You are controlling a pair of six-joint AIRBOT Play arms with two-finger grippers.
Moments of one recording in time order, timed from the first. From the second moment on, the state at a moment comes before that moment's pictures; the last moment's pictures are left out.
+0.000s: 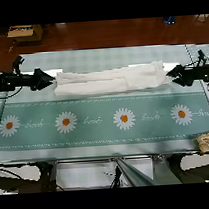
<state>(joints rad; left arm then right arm) 0.31 -1.64 1.21 0.58 -1.16 -1.11 -0.42 -1.66 1.20 -0.84 0.94 1.29</state>
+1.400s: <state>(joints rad) -0.17 -1.67 1.25 0.32 -1.11 -1.12 0.02 -1.22 1.28 -1.03 1.09 1.27</state>
